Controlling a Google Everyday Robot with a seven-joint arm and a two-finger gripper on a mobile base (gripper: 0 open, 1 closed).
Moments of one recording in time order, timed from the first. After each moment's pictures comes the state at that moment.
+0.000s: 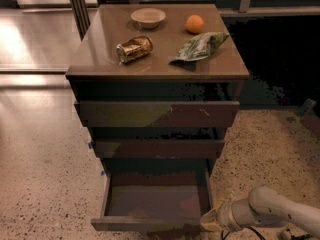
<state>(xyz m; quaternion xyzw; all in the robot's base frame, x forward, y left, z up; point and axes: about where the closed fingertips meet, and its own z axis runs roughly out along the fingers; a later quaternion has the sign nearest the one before) 0.401 -0.171 0.360 -0.48 0.80 0.27 0.21</state>
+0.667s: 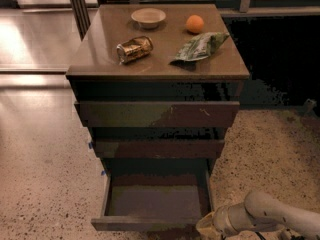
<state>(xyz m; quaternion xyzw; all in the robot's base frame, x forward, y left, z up) 0.391 -0.159 0.340 -0.48 0.80 0.30 0.21</state>
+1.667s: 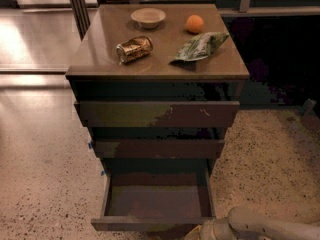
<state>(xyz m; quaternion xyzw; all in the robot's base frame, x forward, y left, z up) 0.367 -0.117 0.256 -0.49 0.79 0.31 0.20</state>
